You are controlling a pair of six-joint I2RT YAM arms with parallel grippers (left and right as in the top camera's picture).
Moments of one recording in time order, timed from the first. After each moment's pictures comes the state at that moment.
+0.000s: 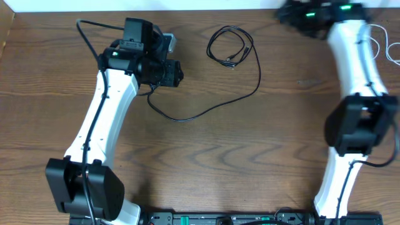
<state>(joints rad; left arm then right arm) -0.17 1.70 1.53 -0.95 0.32 -0.04 0.04 2.24 2.13 -0.78 -0.36 0.36</state>
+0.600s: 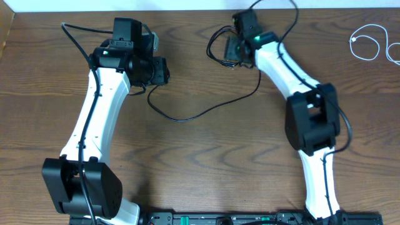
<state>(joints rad) -0.10 1.70 1.53 -0.97 0.22 -0.16 0.37 2.36 1.97 -0.63 0.02 0.56</state>
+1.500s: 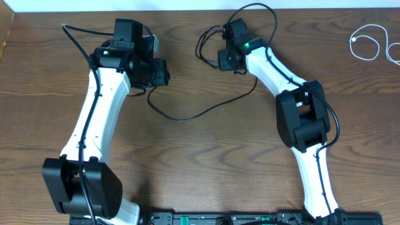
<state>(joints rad) -0.10 1.70 1.53 -0.99 0.22 -0.17 0.40 2.45 1.99 -0.66 -0.05 0.27</state>
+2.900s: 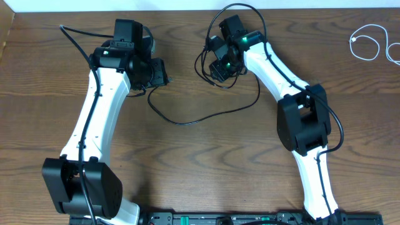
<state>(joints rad) -0.10 1.70 1.53 -1.00 0.18 -0.23 0.43 2.40 2.06 -0.88 -0.26 -0.24</state>
